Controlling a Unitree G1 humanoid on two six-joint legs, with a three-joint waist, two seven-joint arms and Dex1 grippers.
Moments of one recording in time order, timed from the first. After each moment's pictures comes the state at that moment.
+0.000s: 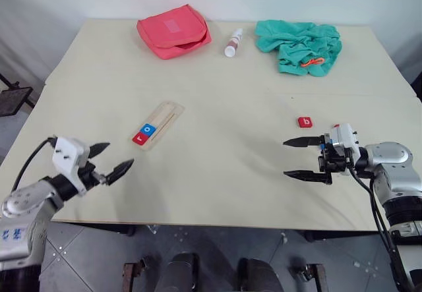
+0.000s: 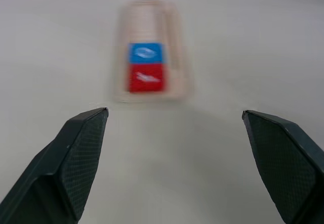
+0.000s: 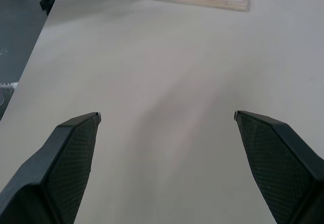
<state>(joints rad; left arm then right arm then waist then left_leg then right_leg) -0.10 0.70 0.36 -0.10 -0.41 0.39 -0.68 -0.54 -0.78 0.03 0.51 0.50 -0.13 1.54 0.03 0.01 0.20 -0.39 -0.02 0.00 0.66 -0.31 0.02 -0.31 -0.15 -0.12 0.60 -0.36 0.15</state>
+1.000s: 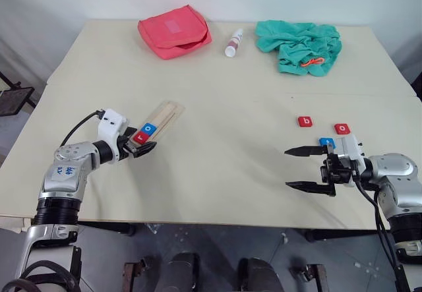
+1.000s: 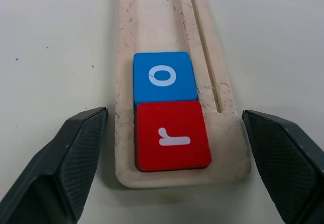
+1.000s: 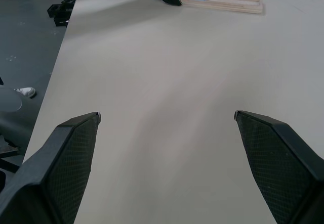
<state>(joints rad) -0.54 0.66 0.08 0.31 -0.23 0.48 -0.71 -0.41 -0.78 -0.05 0.34 0.51 -0.06 1.53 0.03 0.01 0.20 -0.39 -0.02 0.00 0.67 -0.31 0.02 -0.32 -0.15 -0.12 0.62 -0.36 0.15</state>
